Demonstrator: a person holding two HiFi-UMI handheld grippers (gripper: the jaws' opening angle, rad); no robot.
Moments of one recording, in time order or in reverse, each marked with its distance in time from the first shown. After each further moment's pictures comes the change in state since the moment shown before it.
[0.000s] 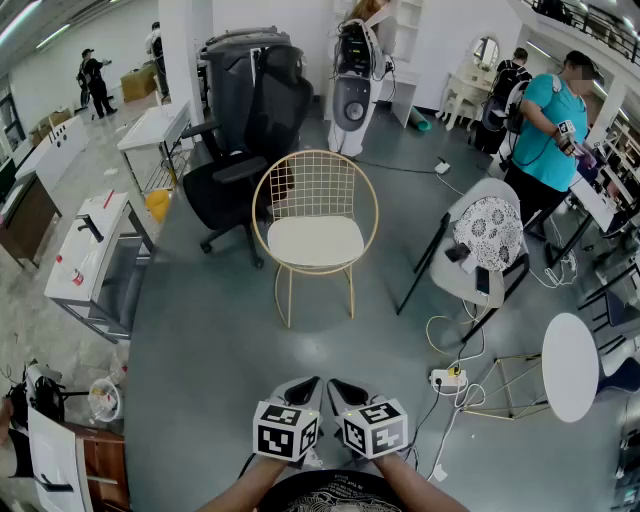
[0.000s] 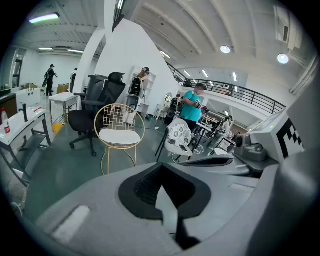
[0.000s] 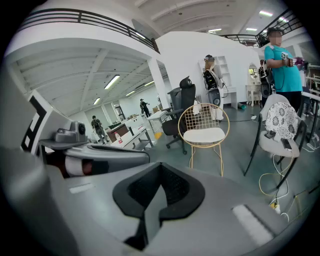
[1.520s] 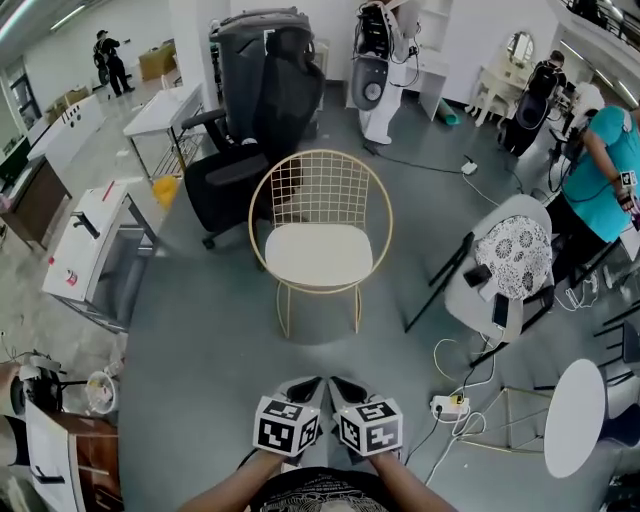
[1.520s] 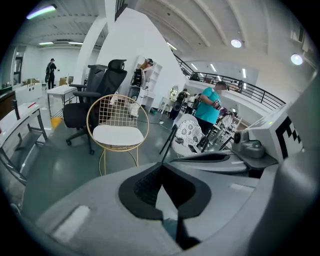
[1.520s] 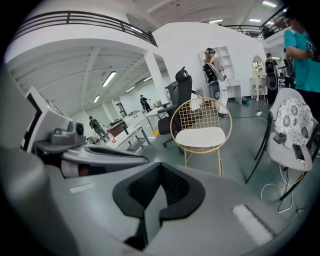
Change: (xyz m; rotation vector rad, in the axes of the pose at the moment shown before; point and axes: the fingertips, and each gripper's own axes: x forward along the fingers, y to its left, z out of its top) left arm 0.137 0.044 0.060 -0.054 0.075 0.050; right arm 0.094 -0.116 0.062 0.004 0.063 0.058
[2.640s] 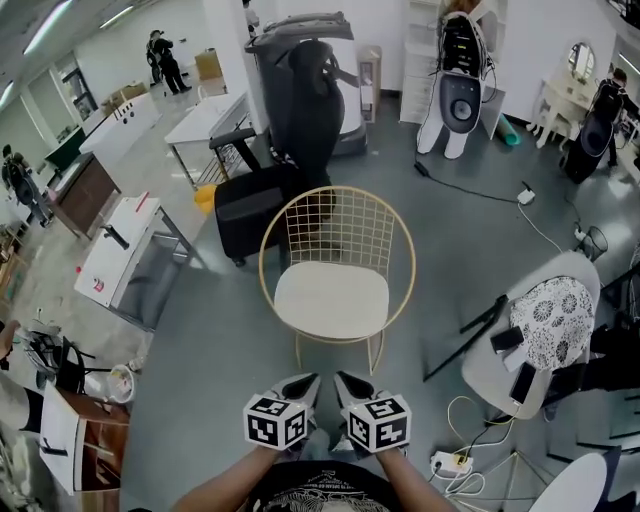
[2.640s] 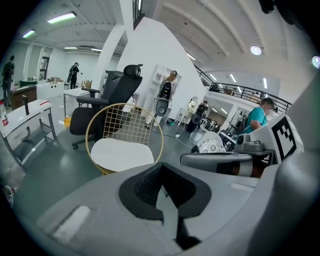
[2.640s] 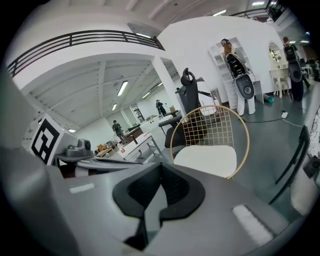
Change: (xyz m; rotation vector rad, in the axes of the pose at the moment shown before) left arm 0.131 0.048 0.133 -0.140 -0.132 0.173; right arm 0.071 -0.136 0.140 -0.034 -0.031 0.242
